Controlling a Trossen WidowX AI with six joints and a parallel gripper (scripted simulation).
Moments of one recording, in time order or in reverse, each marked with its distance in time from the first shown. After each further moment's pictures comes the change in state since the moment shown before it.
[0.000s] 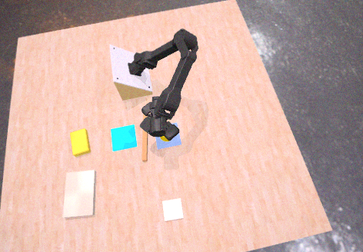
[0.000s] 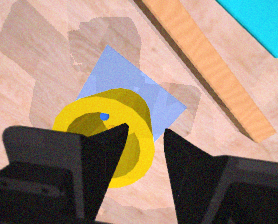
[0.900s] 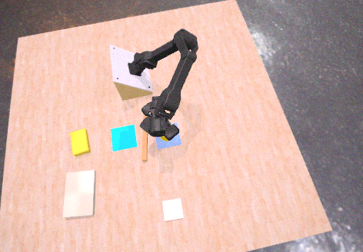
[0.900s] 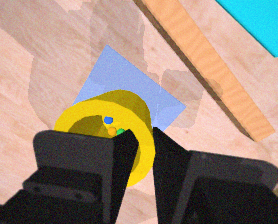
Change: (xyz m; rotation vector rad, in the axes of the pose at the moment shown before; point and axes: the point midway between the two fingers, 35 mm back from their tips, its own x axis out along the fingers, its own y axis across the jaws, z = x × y) arm 0.000 -0.001 0.000 0.003 0.002 -0.002
